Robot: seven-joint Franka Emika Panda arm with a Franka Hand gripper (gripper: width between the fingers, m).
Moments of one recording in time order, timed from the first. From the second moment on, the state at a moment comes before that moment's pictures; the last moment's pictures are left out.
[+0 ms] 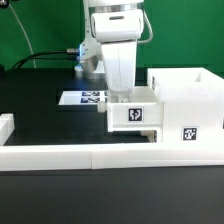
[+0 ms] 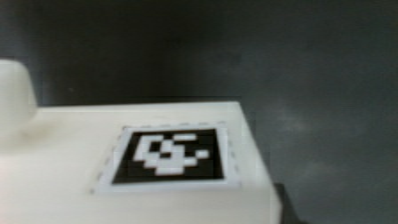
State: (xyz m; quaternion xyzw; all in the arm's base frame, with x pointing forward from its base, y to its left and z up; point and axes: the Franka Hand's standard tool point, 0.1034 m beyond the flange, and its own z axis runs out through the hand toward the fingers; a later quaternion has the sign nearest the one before) arm 0.538 0.005 0.055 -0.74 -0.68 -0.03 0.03
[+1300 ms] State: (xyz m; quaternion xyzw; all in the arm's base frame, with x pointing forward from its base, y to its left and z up) arm 0.539 0.001 0.055 -0.71 -0.71 -0.01 0.00
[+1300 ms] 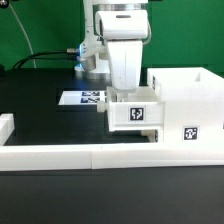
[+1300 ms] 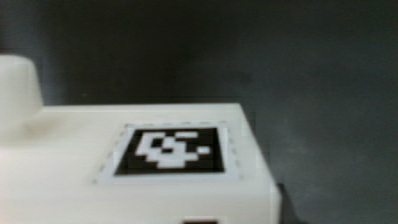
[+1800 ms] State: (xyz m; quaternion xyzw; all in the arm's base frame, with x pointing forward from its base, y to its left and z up) arm 0.538 -0.002 0.055 -0.71 -0.70 -0.01 0.00
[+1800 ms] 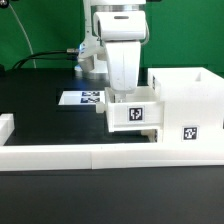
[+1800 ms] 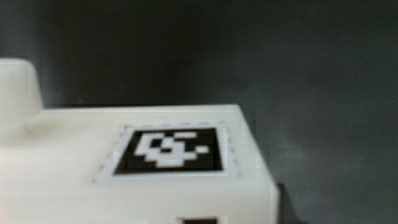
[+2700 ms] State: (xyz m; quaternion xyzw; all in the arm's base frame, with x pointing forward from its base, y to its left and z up) arm 0.541 0.022 0.058 -0.70 -0.71 -0.01 0.00
